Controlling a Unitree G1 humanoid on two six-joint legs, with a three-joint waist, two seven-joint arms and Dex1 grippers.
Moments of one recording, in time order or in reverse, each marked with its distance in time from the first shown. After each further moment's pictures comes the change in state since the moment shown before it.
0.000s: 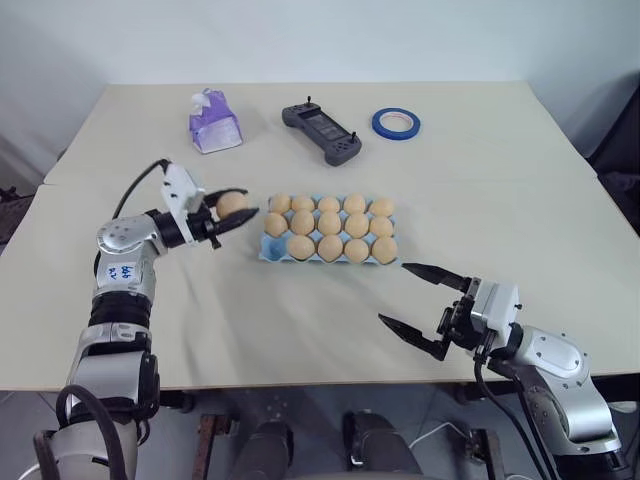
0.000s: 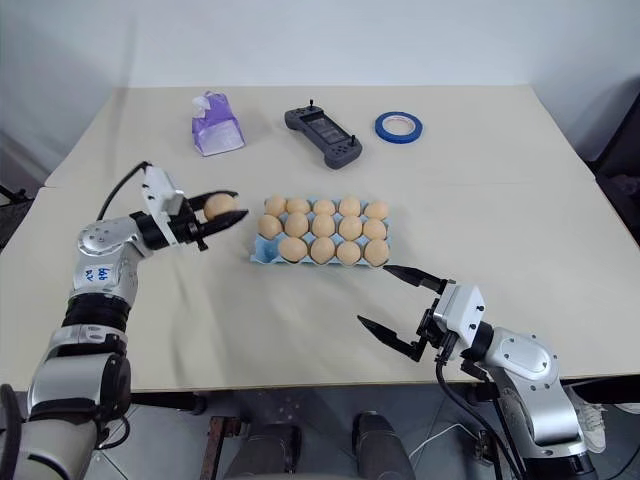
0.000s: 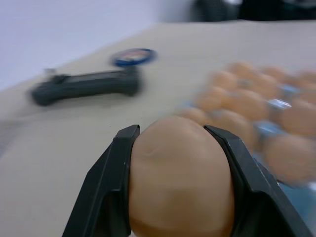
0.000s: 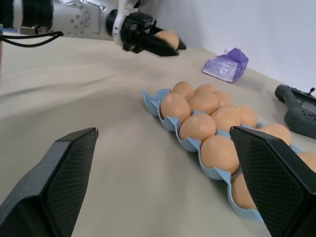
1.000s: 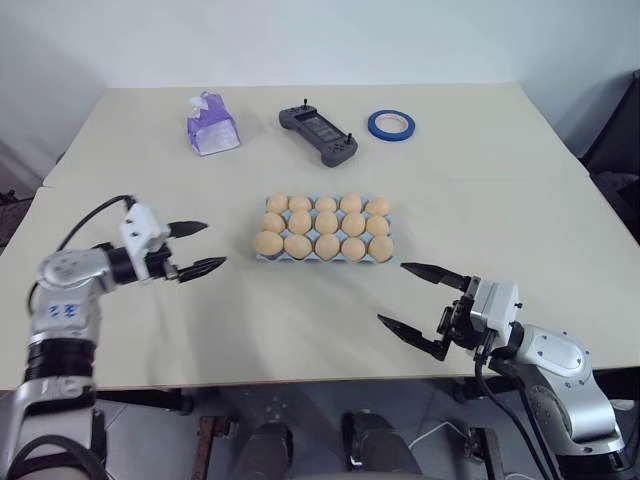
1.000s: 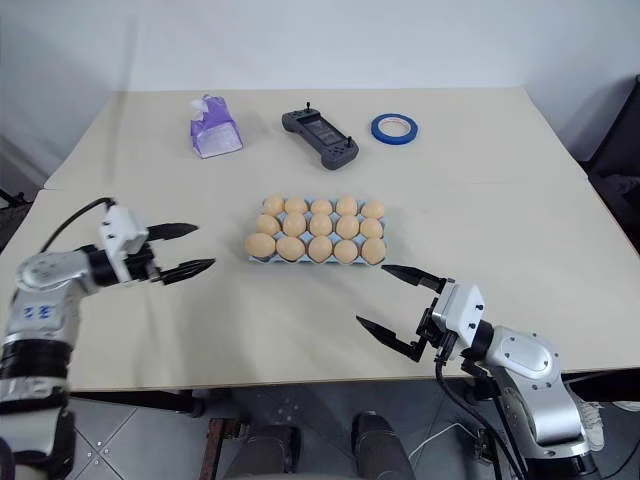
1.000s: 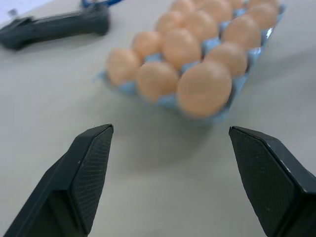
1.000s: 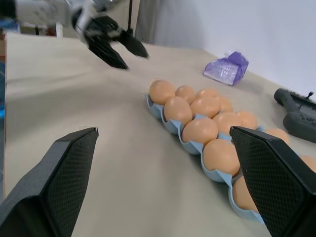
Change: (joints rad) left arm 0.358 0.238 0.089 -0.299 -0.053 0.092 -0.002; right arm 0.003 -0.031 -0.008 -0.023 0.002 0.027 0.006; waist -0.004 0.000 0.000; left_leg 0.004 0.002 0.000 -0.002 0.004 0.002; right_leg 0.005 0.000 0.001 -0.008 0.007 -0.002
